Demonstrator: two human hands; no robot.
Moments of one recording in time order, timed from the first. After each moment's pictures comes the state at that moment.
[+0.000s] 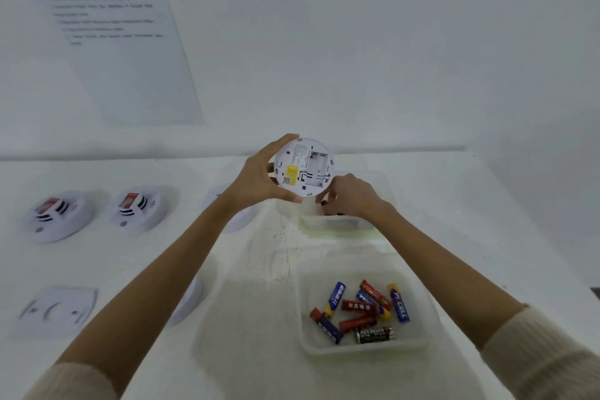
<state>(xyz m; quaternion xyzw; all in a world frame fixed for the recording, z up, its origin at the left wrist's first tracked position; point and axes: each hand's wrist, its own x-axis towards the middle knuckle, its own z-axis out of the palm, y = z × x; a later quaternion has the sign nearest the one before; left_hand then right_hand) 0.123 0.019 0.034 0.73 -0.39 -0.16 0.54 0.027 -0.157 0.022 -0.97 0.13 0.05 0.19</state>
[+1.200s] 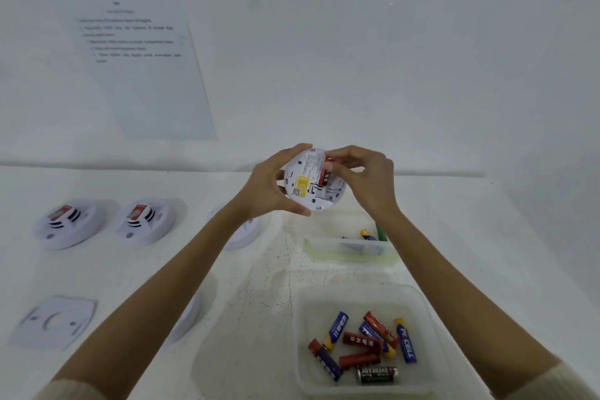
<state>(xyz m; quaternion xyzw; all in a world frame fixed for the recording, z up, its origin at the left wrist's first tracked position) 0.127 0.009 0.047 0.73 -0.42 -0.10 0.53 0.028 -0.152 0.071 -0.82 0.08 -0.32 0.47</state>
